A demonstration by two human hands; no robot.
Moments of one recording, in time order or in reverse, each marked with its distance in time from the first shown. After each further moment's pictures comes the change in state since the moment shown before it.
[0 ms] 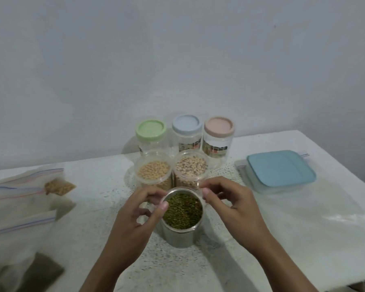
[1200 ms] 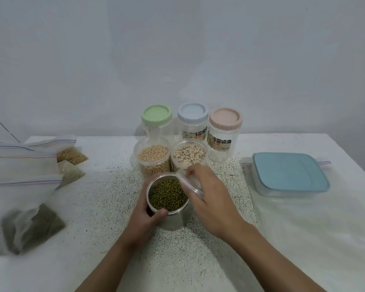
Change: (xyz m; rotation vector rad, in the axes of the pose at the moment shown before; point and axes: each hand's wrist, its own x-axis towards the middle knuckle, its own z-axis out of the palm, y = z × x) left_hand -0.017 -0.039 0.074 -0.287 0.091 -0.184; right_hand 0.016 0.028 -0.006 -0.354 -0.312 -0.105
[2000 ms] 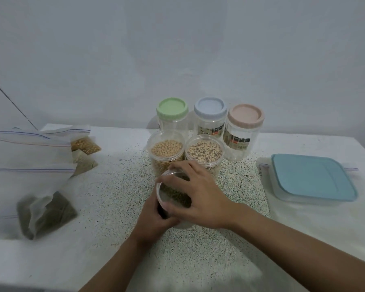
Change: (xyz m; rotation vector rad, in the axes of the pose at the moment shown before) left_hand 0.003 -0.023 -0.008 0.141 0.049 0.053; right_hand 0.036 -0.003 0.026 -0.218 -0.369 -0.327
